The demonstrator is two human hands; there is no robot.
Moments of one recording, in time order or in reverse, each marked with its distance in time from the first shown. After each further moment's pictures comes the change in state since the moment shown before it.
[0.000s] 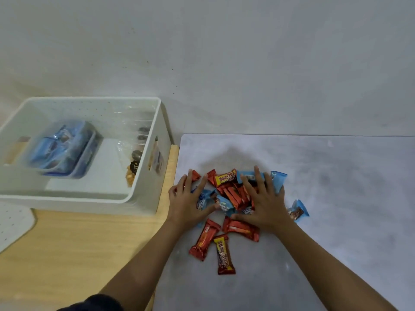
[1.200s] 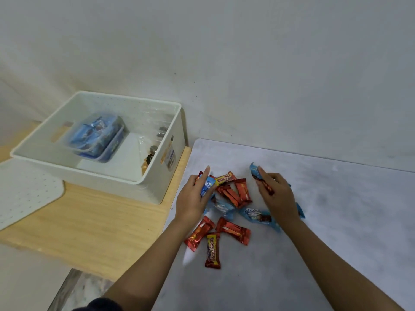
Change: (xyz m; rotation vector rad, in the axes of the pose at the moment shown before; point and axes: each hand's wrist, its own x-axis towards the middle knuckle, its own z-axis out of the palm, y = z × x) left_hand -0.016 0.057 -0.049 -0.380 0.314 -0.180; right_hand 0.012 0.017 -0.062 0.522 0.405 -0.167
